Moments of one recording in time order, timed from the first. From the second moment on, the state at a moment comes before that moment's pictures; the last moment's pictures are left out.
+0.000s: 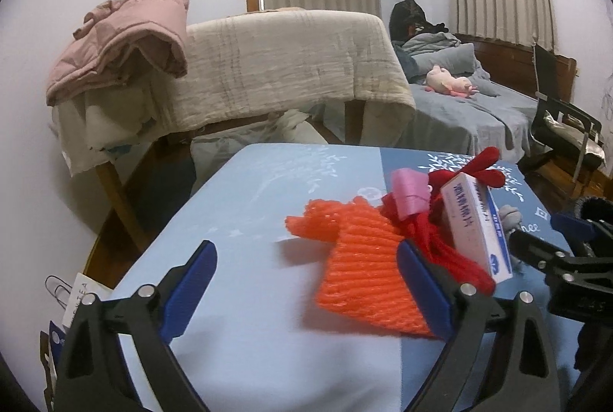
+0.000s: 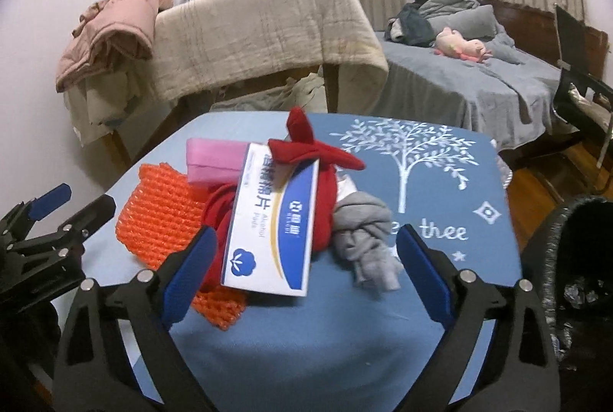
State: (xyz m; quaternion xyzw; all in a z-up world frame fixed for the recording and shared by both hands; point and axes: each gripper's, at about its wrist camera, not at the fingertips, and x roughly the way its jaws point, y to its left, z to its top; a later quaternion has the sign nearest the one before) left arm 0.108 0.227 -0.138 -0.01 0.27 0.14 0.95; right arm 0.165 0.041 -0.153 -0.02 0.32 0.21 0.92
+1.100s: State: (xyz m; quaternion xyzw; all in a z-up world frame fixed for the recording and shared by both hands) left arm 0.111 0.220 -0.131 -0.03 0.27 0.11 0.96; right arm 0.169 0.043 -0.162 -0.02 0.38 0.24 0.89
